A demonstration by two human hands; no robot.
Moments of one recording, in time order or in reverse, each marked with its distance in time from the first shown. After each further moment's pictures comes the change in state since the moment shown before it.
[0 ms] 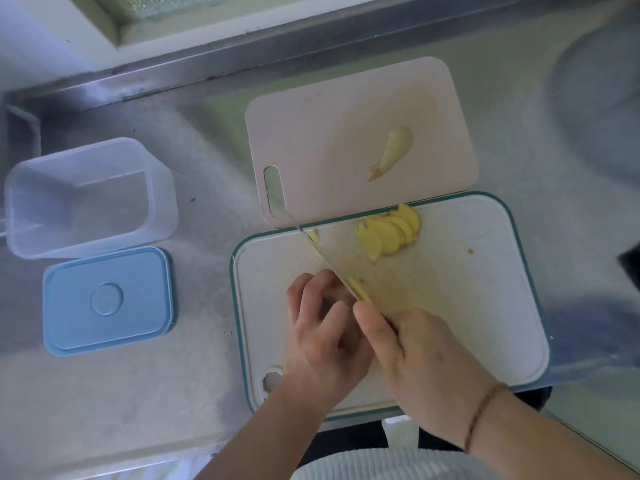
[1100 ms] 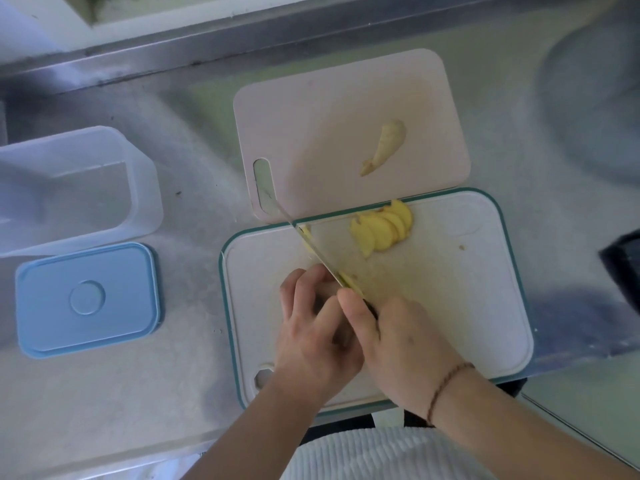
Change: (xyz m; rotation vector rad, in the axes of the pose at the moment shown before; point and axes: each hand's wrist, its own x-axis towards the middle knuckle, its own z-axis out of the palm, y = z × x) left_hand 0.002 0.000 -0.002 -0.020 -0.082 -0.039; right_hand 0.010 0.005 0.011 -0.064 0.030 0.021
